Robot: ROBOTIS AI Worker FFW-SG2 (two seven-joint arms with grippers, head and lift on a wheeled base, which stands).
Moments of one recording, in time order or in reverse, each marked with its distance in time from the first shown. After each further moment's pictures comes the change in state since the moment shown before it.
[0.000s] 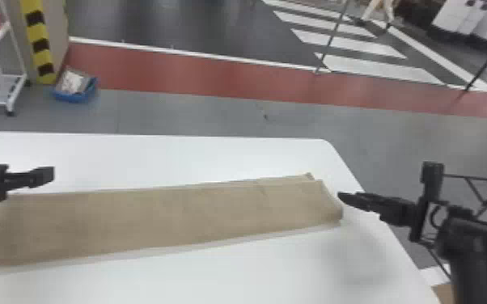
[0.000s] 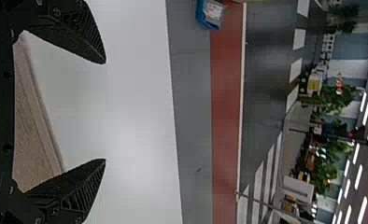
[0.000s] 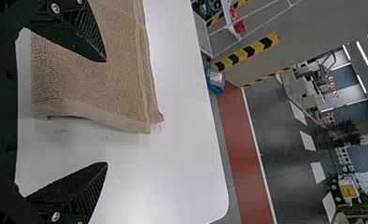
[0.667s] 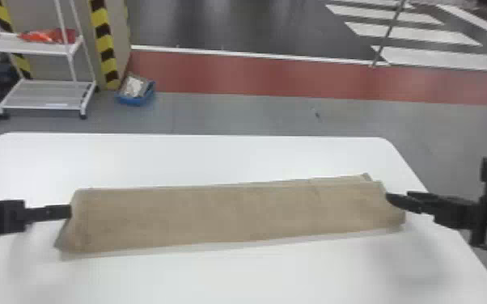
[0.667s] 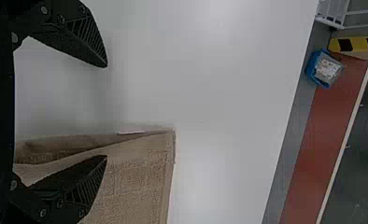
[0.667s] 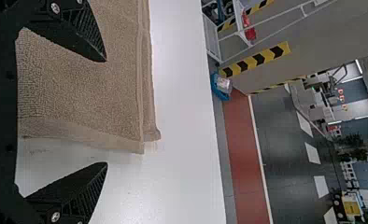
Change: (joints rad) left arm 0.033 0.050 0.222 -0.099 0.093 0.524 0.046; right arm -0.018 0.018 0.064 0.008 0.030 -0.037 -0.024
